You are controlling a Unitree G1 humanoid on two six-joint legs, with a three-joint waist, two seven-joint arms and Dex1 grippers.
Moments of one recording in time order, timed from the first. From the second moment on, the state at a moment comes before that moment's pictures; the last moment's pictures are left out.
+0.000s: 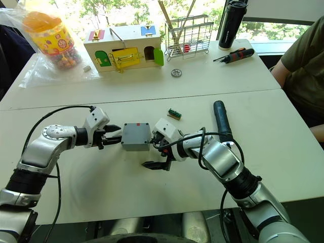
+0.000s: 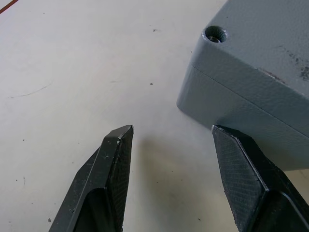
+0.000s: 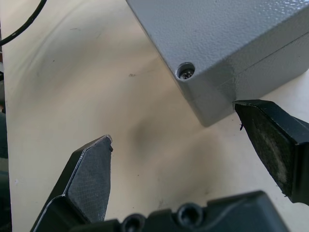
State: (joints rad) left arm -0.38 0.70 -0.10 -0.01 -0.25 0.58 -0.96; right arm -0.52 -0.48 0.48 -0.35 0.28 0.93 0.82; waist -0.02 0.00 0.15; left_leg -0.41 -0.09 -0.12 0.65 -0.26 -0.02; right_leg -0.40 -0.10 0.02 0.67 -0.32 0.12
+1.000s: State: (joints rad) left arm -0.57 0.73 -0.12 -0.24 -0.46 0.77 -1.04; right arm -0.72 -0.43 0.15 0.36 0.20 0.49 0.75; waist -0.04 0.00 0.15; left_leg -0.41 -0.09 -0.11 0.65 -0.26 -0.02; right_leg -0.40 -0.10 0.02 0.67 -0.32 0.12
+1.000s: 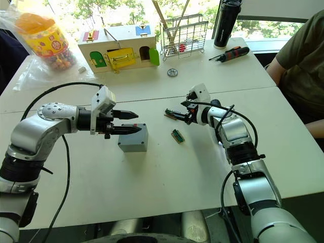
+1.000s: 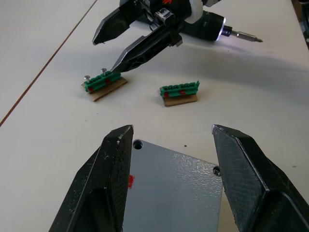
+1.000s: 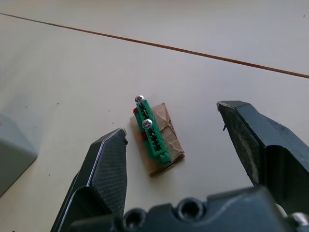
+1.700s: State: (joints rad) left arm -0.55 0.74 -0.13 -0.21 -0.42 0.72 -1.02; right arm -0.72 -0.37 0.15 0.41 0.16 0.46 0.75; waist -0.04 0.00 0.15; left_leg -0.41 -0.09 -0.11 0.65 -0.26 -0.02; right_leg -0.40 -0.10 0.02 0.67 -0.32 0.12
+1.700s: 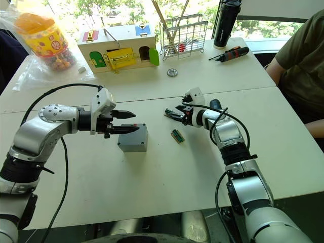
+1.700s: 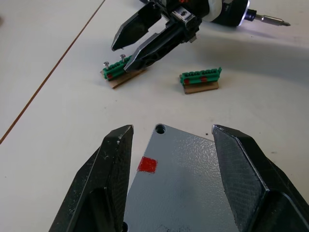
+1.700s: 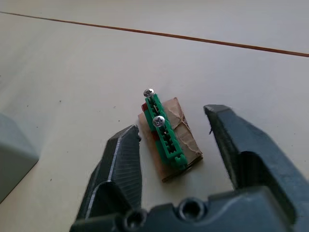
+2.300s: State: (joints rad) left arm -0.54 0.74 -0.13 -0.21 -0.42 0.72 -1.02; right arm -0.72 -0.37 0.13 0.38 0.17 0.48 0.74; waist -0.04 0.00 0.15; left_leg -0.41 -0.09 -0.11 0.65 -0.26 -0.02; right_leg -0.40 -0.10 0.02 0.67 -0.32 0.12
